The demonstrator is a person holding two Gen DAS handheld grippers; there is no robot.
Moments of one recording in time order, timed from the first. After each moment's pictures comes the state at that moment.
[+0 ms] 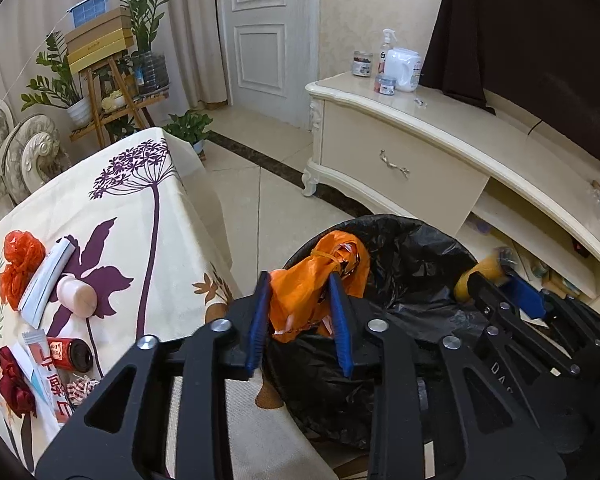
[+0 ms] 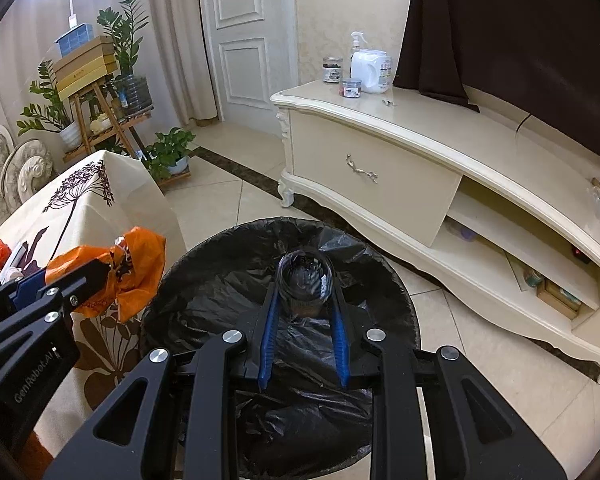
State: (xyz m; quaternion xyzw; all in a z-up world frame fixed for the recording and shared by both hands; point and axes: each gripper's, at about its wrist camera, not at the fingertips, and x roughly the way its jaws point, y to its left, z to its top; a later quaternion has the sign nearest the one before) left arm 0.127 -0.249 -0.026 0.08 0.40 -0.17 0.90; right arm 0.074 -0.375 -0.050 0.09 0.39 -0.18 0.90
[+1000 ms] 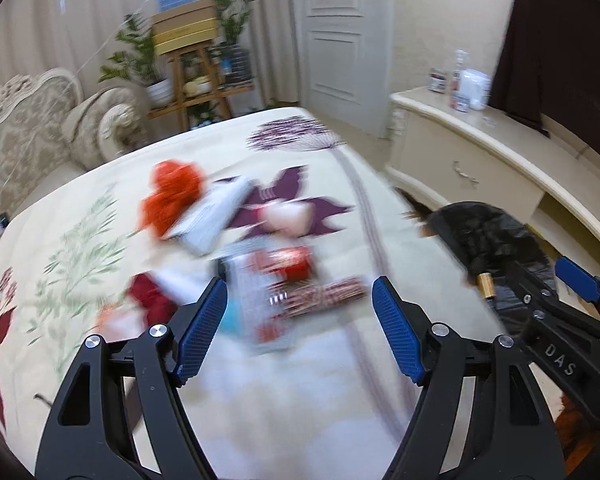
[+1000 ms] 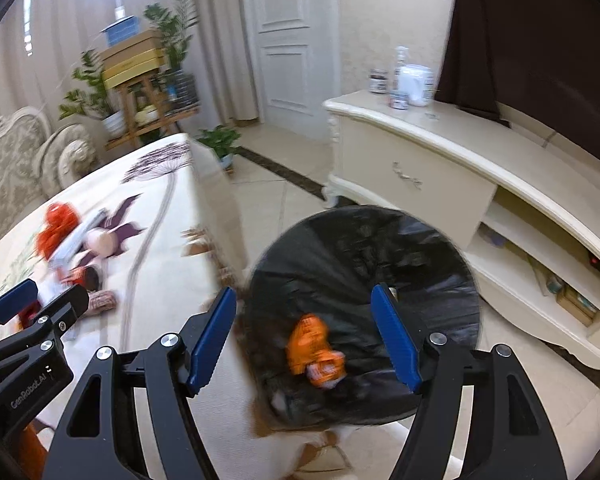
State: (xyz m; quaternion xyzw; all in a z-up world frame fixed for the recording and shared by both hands) left arm 0.077 -0.090 -0.006 0.06 0.39 -0.05 0.92; right arm 0.049 -0.266 -0.029 0.08 0.38 -0.10 0.92
